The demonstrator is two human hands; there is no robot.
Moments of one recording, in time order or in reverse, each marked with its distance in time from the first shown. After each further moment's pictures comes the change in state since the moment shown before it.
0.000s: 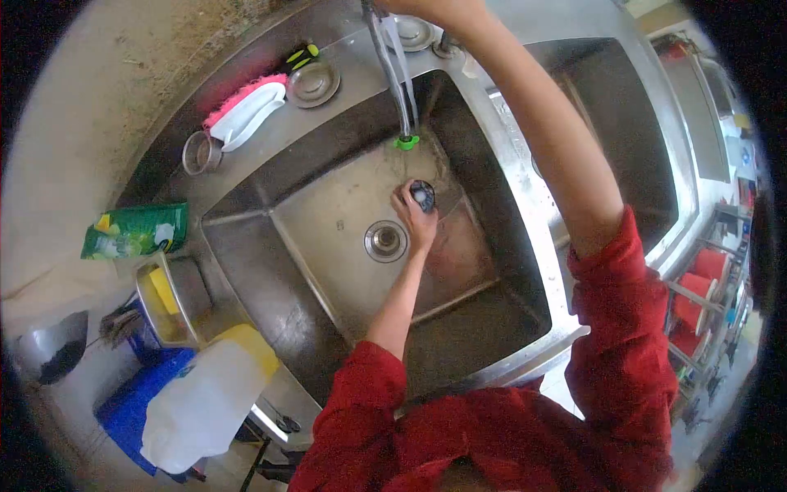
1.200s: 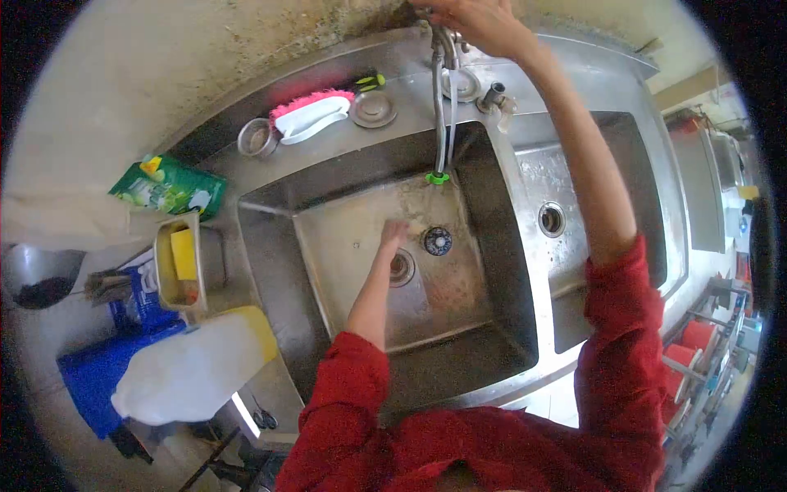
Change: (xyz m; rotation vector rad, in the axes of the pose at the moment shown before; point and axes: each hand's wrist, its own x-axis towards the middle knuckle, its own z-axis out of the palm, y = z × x) left_hand 0.046 -0.176 0.001 -0.307 -0.471 -0.317; right_hand 0.027 0.027 -0.024 -0.093 -0.021 -0.420
